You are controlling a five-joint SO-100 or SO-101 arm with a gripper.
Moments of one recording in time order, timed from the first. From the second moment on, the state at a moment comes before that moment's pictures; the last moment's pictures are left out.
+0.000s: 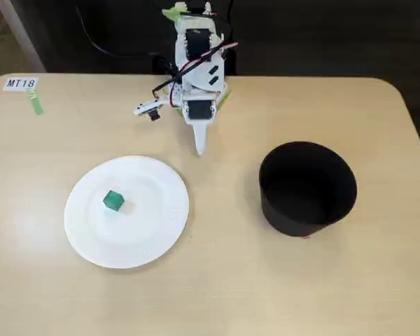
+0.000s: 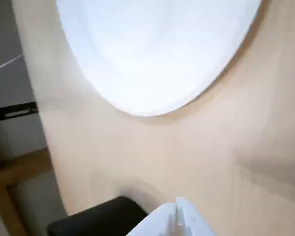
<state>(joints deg) -0.3 184.4 168.7 61.7 -1.8</state>
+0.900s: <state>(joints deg) 25.1 111.1 111.4 69.3 -1.1</state>
